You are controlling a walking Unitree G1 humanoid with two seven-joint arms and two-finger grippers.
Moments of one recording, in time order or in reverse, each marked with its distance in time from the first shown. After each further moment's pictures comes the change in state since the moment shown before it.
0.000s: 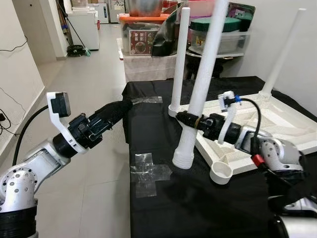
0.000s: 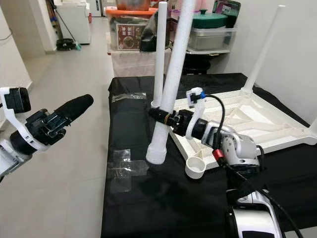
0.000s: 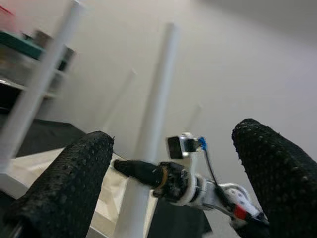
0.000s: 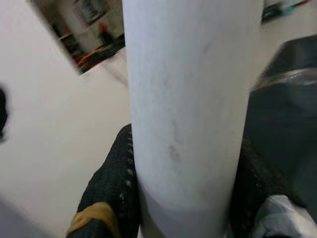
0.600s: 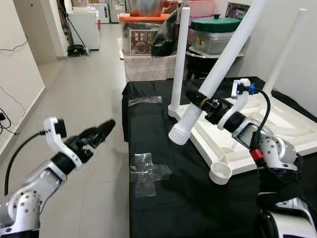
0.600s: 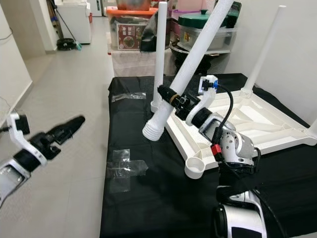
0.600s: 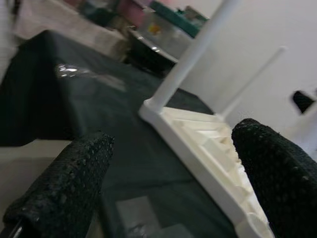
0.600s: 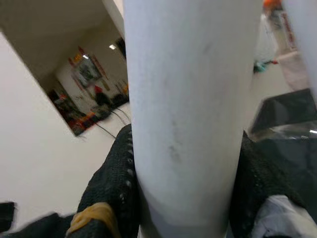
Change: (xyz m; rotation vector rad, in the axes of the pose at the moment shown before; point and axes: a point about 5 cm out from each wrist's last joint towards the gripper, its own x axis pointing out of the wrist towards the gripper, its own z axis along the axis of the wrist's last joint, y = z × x) left arm -0.048 0.044 -0.036 0.083 0.097 0.567; right arm 0.003 0.016 0.014 0.073 -0.262 -0.022
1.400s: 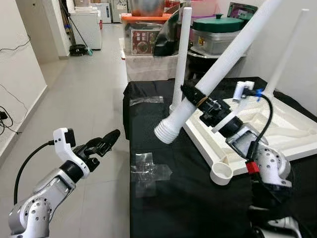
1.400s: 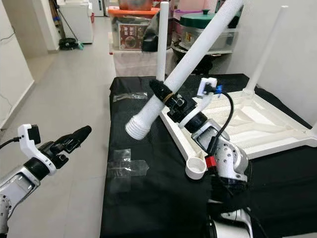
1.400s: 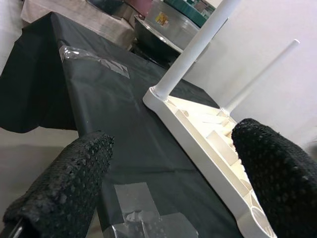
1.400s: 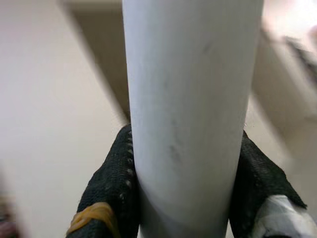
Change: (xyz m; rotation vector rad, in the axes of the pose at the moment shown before) left arm 0.003 -0.005 -0.021 -0.036 0.023 0.031; right arm -0.008 0.049 -0.004 0.123 -0.192 0.351
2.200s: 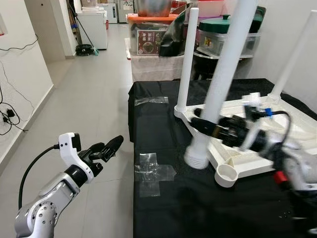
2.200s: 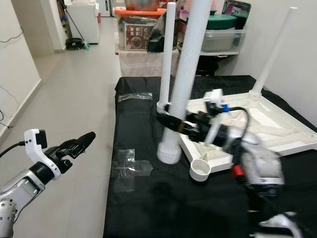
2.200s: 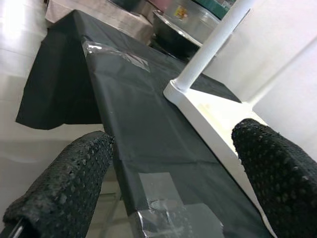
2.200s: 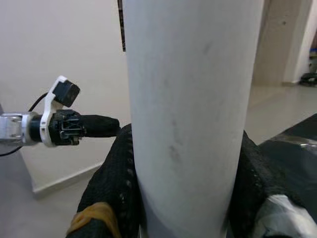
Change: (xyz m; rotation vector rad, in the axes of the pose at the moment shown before) left arm -0.001 0.004 -0.011 0.053 0.028 0.055; right arm -0.062 -0.024 0.035 -0.484 0.527 0.020
